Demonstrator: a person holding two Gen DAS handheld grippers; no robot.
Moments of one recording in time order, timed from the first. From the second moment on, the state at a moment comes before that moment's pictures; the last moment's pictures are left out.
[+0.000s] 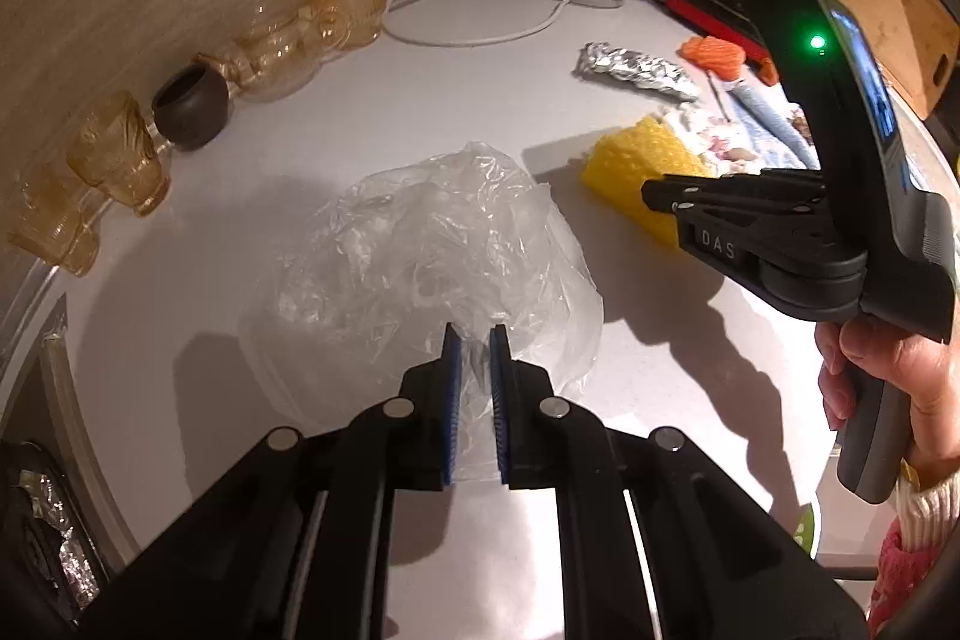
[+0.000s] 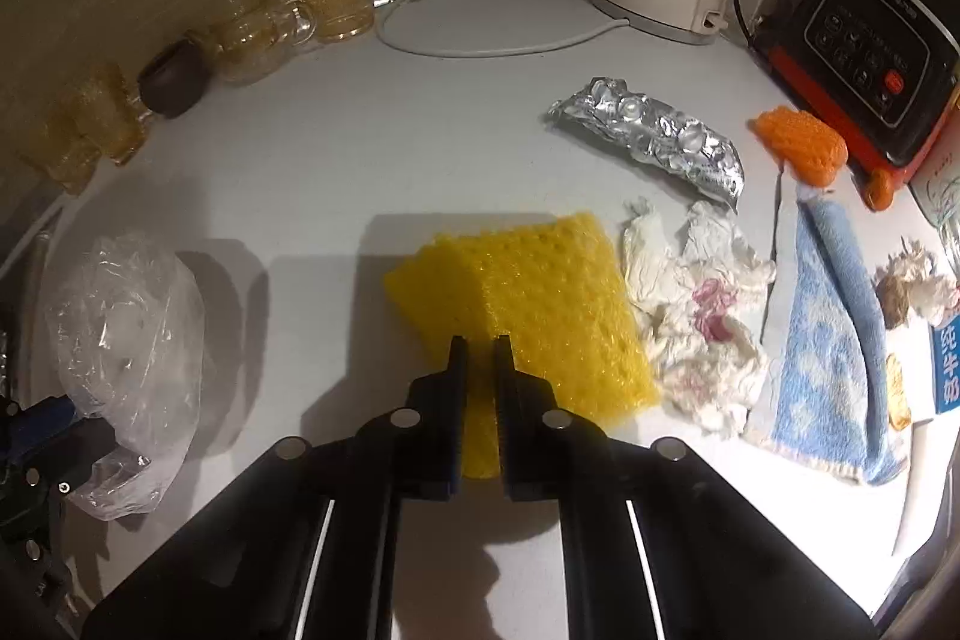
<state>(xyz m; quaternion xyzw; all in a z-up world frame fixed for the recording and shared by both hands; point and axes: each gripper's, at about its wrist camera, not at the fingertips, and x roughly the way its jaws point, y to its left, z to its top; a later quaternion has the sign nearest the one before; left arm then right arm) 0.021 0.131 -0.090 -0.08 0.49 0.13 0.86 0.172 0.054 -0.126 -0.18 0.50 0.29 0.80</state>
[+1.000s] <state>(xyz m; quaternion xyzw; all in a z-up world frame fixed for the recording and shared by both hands) -0.115 -0.205 -0.130 0.01 0.55 -0.10 0.83 -0.069 -0.311 -0.095 -0.06 0.53 0.17 0.83</state>
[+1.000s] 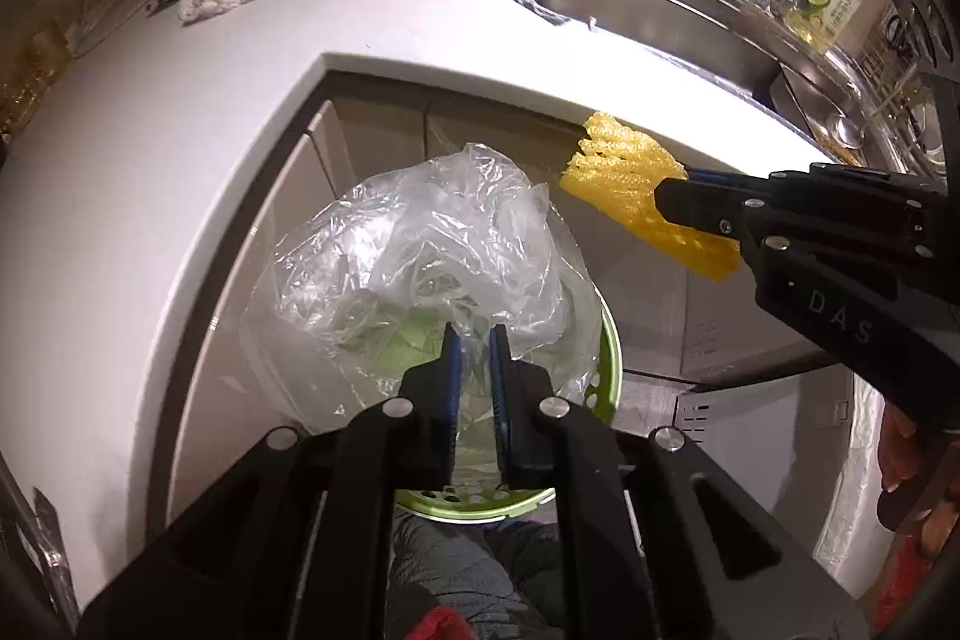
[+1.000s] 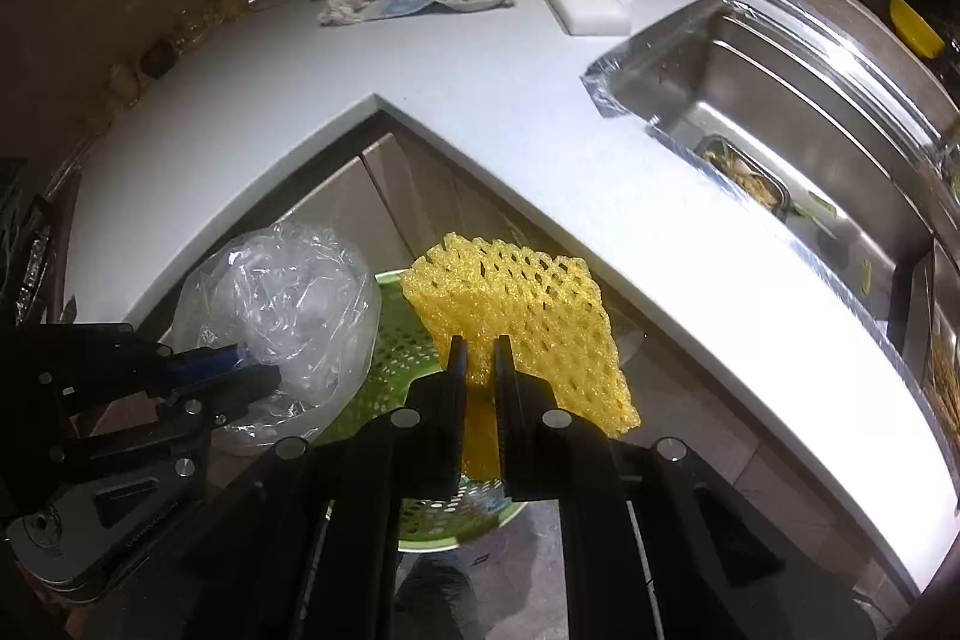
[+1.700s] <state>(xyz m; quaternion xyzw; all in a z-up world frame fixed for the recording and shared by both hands) -0.129 -0.205 -0.148 0.00 0.56 -0.07 0.82 -0.099 -0.334 -0.105 -0.05 0.54 0.19 0.82</state>
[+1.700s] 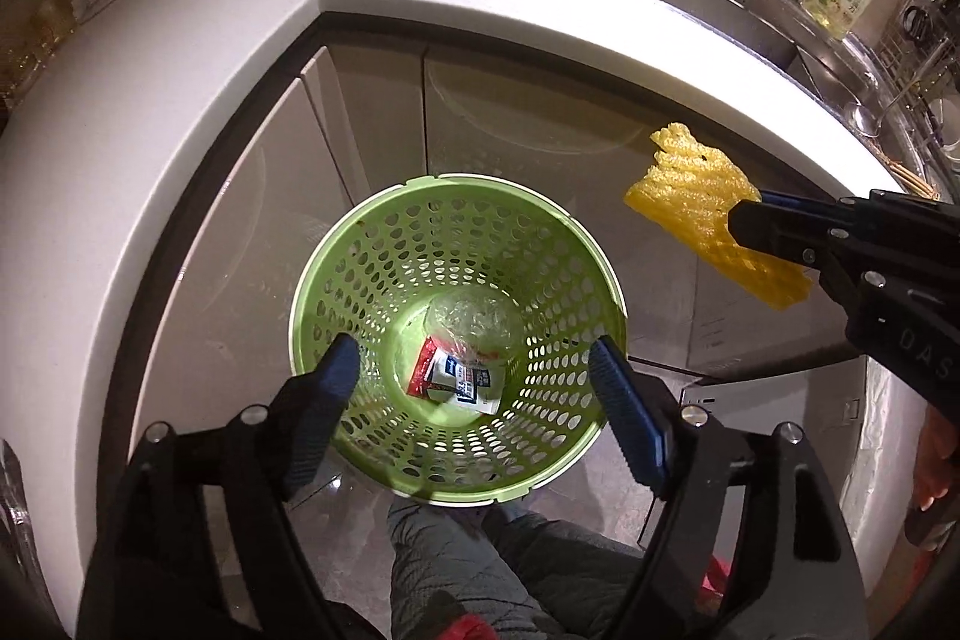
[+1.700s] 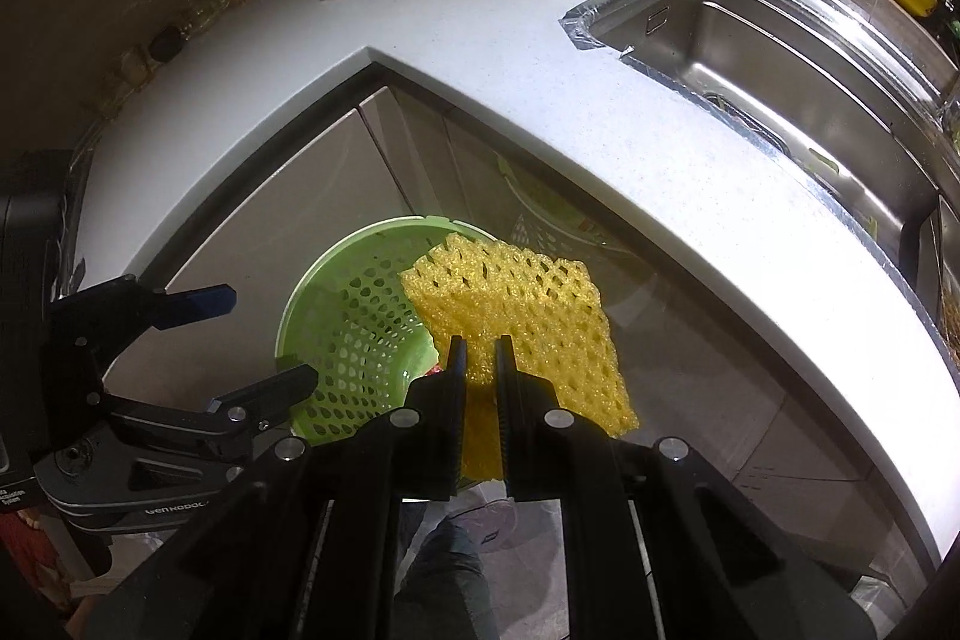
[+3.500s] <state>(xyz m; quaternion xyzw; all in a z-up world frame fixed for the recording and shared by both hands) 0.143 -0.035 -0.094 0.01 0.50 0.03 0.87 0.160 -0.274 -0.075 -0.02 0.50 0.12 0.86</state>
